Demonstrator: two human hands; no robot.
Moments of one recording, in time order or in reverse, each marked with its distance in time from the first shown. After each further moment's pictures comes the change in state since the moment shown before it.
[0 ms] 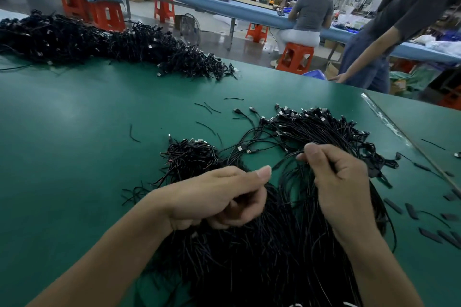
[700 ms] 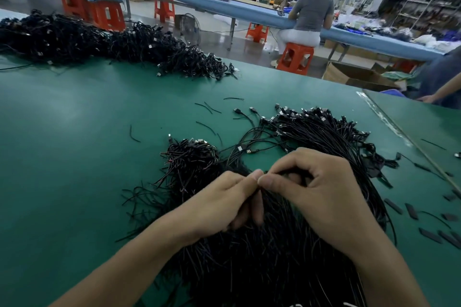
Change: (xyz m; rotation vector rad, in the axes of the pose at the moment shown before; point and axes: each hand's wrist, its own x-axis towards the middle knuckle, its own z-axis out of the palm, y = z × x) left_hand 0.008 -0.021 0.017 0.110 0.326 0.031; right_hand -0.005 -0.031 0.005 -0.171 -0.337 -0.221
